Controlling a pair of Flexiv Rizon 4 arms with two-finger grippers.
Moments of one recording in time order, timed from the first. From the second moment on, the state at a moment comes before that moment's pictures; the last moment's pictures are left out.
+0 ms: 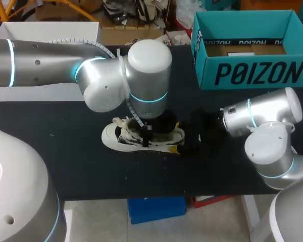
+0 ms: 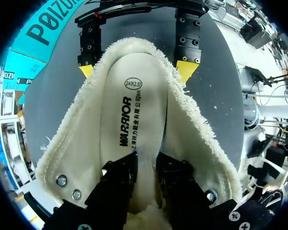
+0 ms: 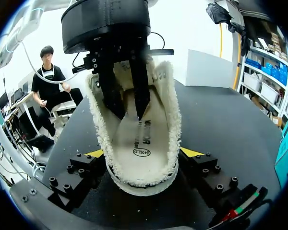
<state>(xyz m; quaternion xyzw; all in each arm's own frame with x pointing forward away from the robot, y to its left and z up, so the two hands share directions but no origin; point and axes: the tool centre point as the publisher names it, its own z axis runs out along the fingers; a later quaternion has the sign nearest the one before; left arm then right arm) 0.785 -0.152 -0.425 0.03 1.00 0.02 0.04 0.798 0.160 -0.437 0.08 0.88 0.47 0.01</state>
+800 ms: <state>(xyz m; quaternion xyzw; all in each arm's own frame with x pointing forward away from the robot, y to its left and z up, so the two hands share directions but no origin) 0.793 -0.143 -0.426 0.01 0.98 0.01 0.17 0.798 0.161 -0.437 0.08 0.88 0.47 0.02</state>
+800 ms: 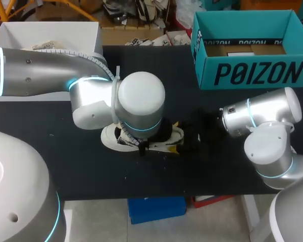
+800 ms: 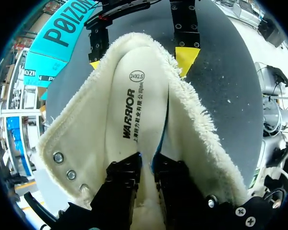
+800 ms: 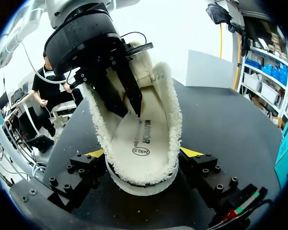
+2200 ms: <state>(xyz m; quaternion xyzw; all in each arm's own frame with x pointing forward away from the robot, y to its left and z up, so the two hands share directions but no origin) 0.790 -0.146 -0.427 0.02 1.00 -0.02 0.09 0.799 0.160 -0.437 0.08 0.88 0.47 0.02</state>
